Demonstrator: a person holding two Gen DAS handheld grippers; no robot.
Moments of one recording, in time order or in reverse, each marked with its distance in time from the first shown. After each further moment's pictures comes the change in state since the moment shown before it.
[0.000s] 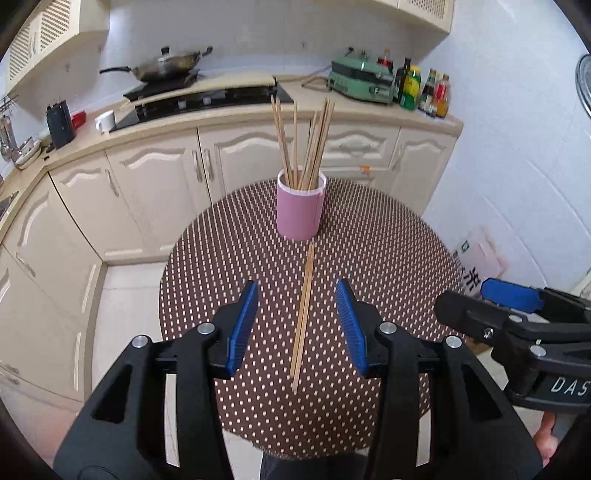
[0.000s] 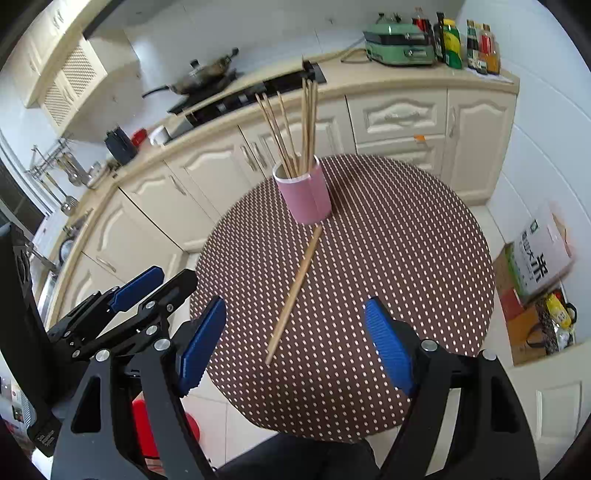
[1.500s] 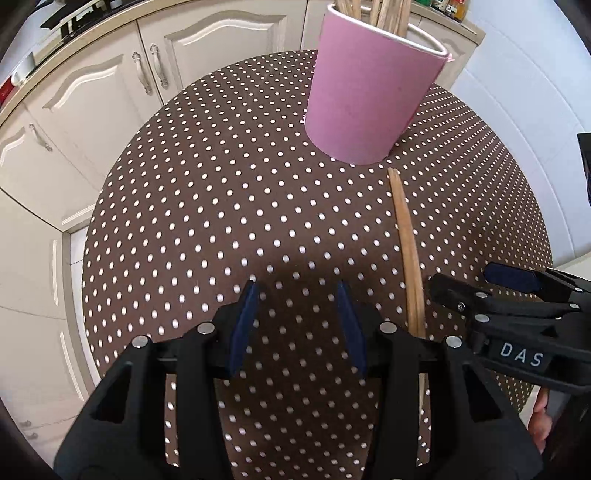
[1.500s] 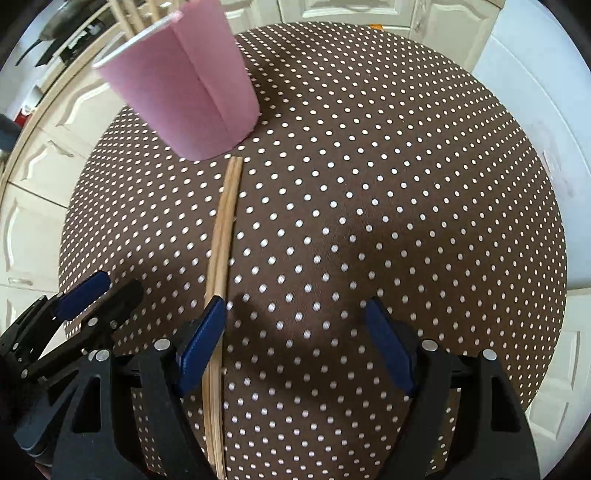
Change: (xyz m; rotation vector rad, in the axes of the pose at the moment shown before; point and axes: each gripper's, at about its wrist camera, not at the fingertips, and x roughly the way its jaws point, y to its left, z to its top) left arm 0.247 0.069 0.009 0.097 0.399 -0.117; right arm 0.253 -0.009 0.053 0.187 0.348 -0.277
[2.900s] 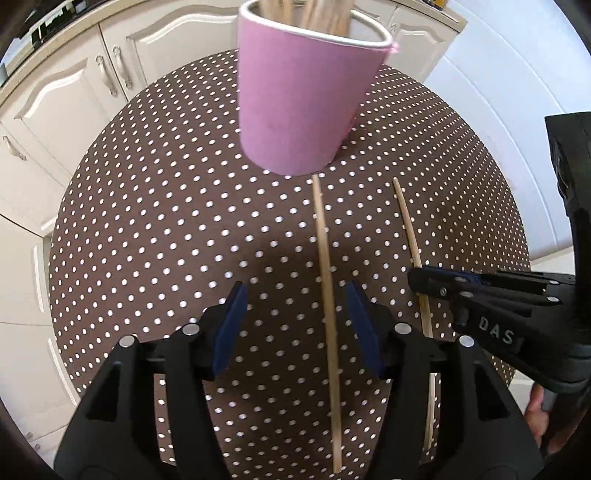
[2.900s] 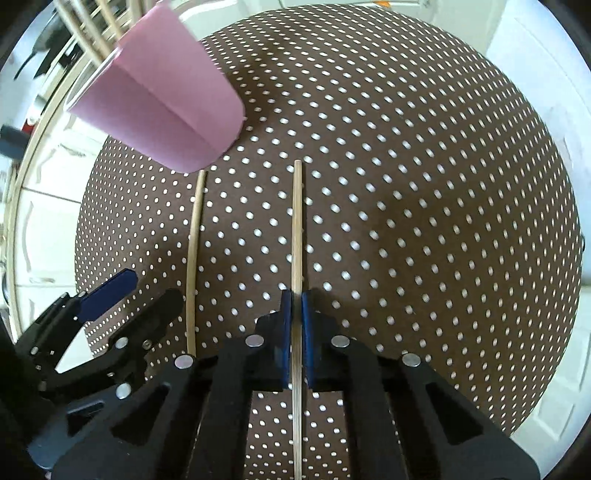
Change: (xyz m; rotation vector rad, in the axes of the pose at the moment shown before) left arm 0.023 -0.030 0.041 0.037 0.042 -0.065; right arm 0.019 0.000 0.053 0.037 0.096 0.134
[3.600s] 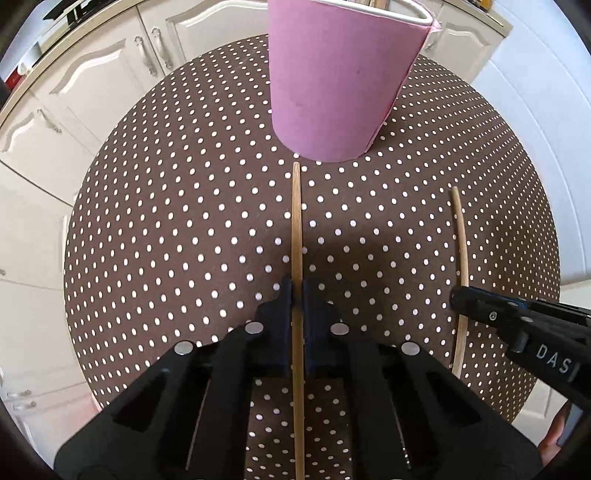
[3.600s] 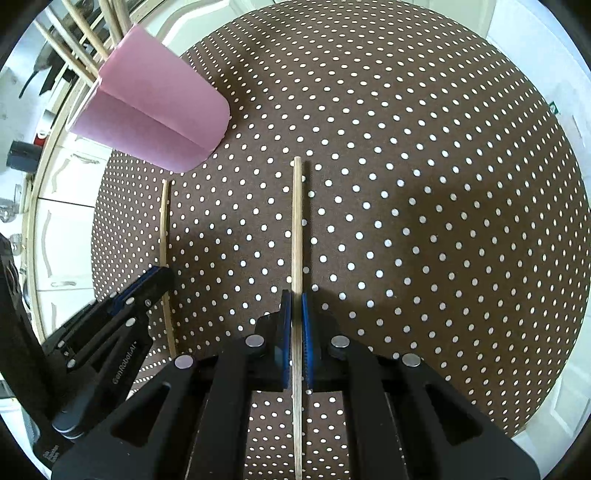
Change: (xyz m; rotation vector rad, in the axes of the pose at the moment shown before) left arm 0.014 -0.012 0.009 -0.122 0.040 0.142; right arm -0.029 -0.056 -0.007 0.032 0.018 0.084
